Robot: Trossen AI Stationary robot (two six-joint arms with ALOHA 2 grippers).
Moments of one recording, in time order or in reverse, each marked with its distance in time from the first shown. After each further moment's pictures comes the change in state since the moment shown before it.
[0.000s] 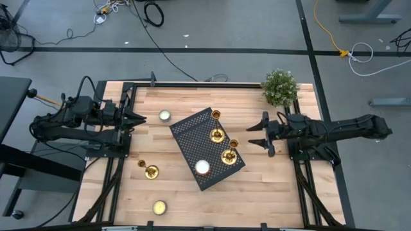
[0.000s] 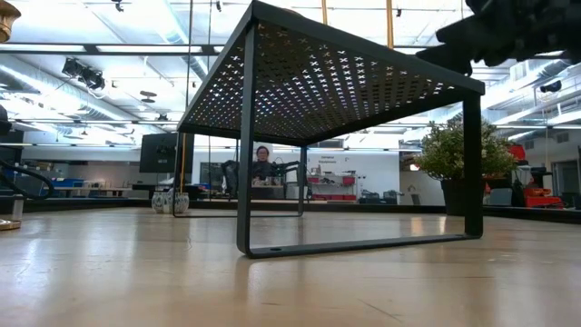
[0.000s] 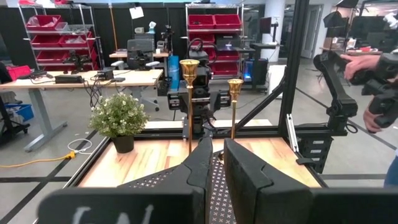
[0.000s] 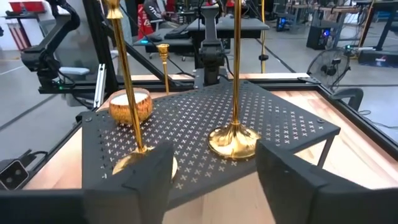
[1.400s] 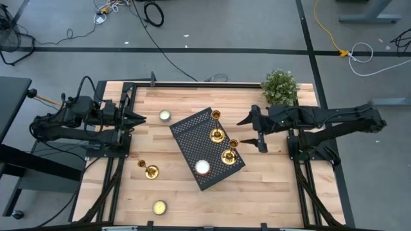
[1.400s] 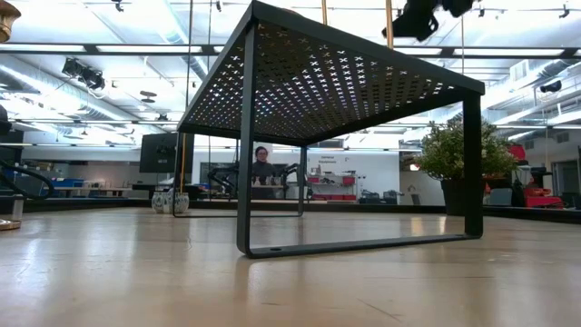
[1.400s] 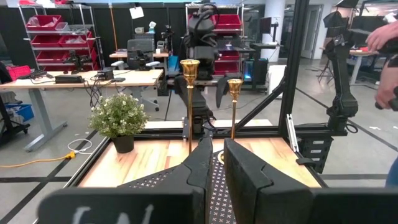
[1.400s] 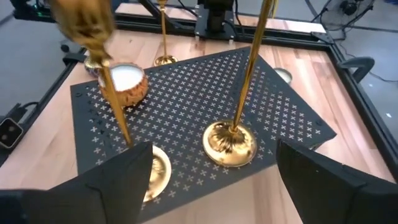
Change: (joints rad) left arm 0.000 0.000 0.000 0.000 0.000 0.000; right arm 0.020 0.382 0.594 -0.583 0.018 -0.104
